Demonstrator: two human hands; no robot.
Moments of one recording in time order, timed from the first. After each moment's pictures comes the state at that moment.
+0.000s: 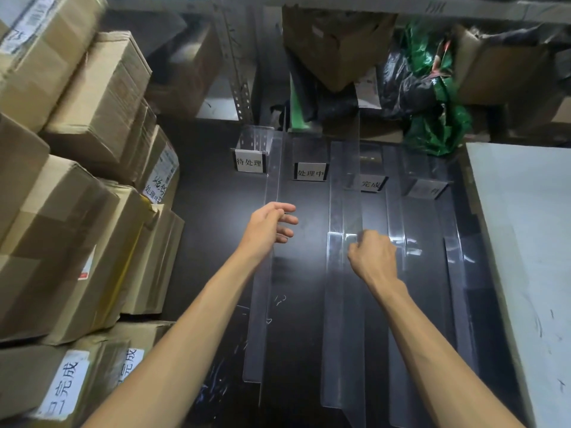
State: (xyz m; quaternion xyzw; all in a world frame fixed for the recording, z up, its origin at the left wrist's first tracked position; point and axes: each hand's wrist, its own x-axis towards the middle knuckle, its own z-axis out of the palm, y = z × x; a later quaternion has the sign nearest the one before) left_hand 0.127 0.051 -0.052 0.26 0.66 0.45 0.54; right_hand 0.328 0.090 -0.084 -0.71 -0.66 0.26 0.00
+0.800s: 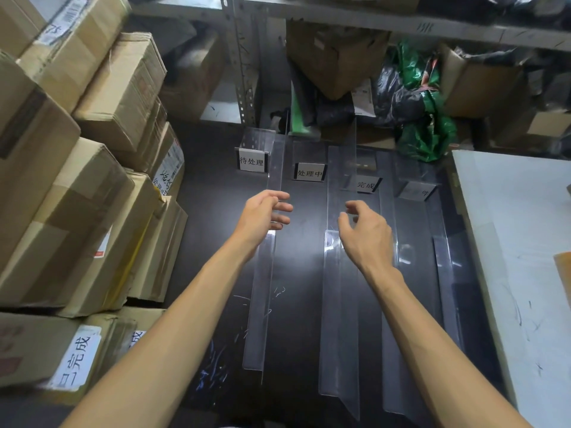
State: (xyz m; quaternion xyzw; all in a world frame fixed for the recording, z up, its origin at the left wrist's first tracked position) left_hand 0.114 0.034 -0.033 0.28 0.66 0.46 0.52; right_hand 0.311 0.072 -0.041 -0.66 -0.68 0.27 0.19
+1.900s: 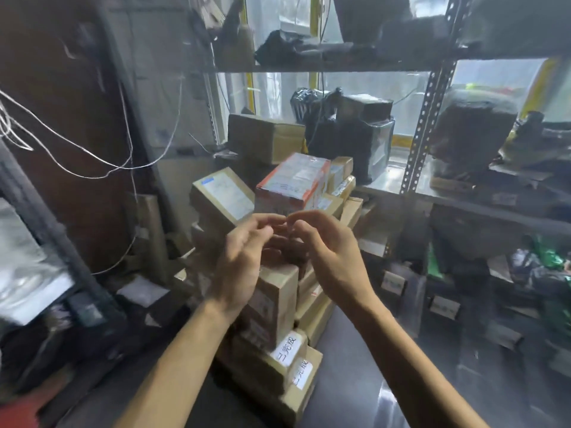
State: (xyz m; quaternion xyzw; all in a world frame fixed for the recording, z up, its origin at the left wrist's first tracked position) left_hand -0.008 -0.299 0.220 0.38 0.57 0.71 0.16; right_hand 0.091 -0.187 0.221 -0.12 -0.75 0.52 0.39
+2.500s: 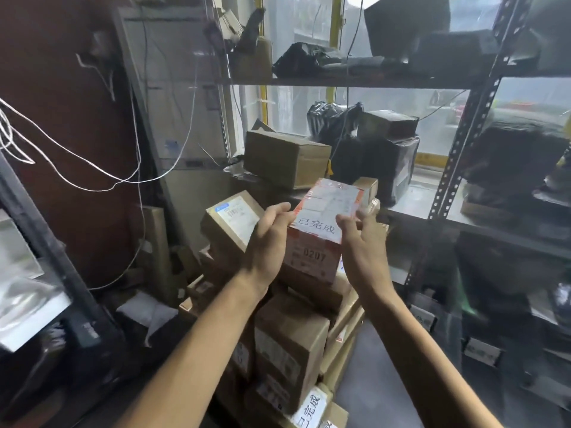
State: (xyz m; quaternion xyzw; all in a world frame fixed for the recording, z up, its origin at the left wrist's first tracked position) left_hand -0.104 -0.232 0.248 0.29 0.67 0.66 0.18; right_hand -0.014 -0.128 0.233 -0.30 -0.68 0.53 0.41
